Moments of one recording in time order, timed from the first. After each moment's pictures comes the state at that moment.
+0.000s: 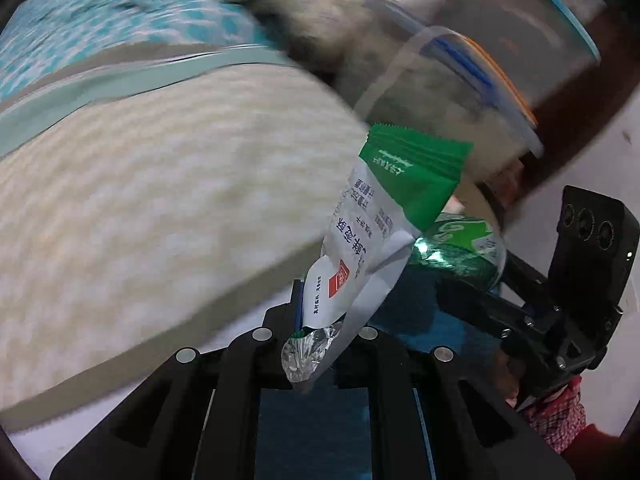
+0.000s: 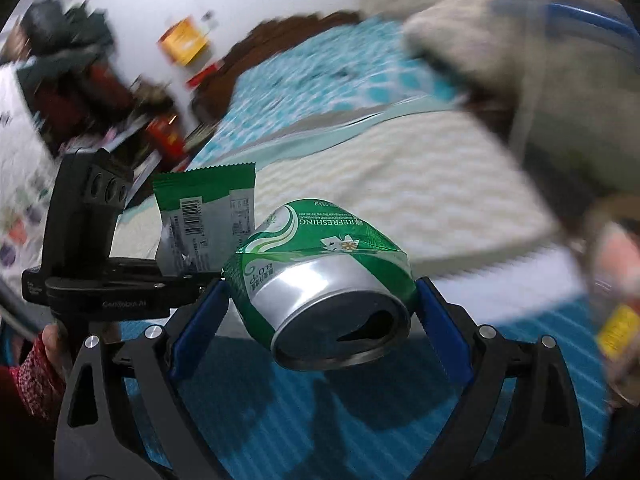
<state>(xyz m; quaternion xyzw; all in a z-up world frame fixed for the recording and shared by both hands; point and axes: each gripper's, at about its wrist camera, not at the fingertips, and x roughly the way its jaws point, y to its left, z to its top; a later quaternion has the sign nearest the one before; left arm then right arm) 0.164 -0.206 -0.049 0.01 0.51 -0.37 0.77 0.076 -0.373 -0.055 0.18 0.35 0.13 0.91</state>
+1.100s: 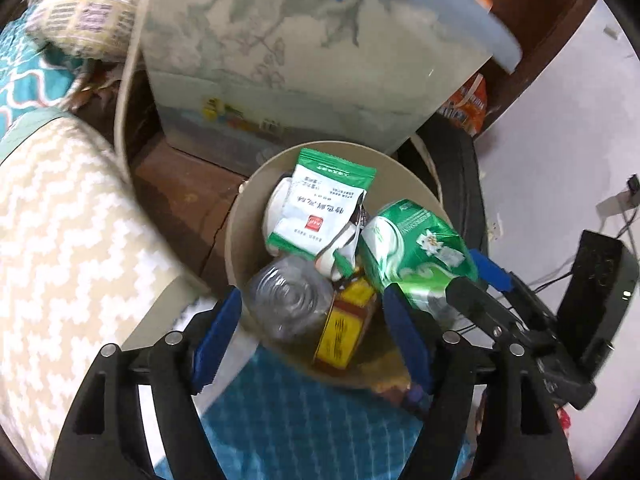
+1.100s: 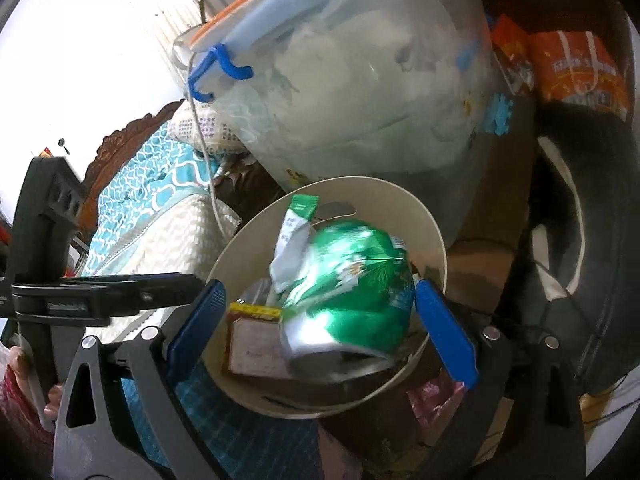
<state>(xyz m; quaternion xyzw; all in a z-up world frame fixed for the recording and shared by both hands) 0.158 -0.473 -0.073 0.13 0.52 -0.45 0.71 -0.022 -0.602 -0.099 0.30 0.29 -0.13 0.90</state>
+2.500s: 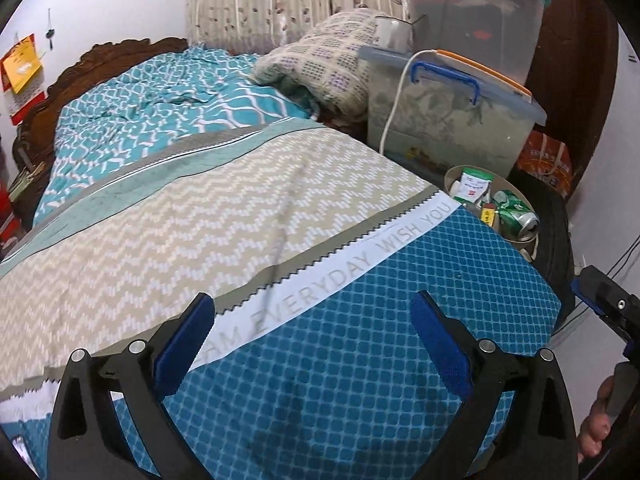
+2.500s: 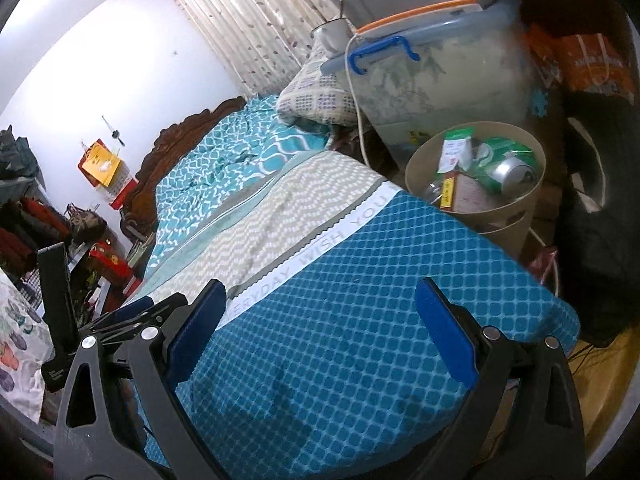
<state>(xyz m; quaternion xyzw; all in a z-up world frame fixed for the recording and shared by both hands) 0.050 -0.160 0.006 0.12 0.38 -0.24 0.88 -0.106 -0.372 -0.019 0.32 0.26 -0.07 0.91</state>
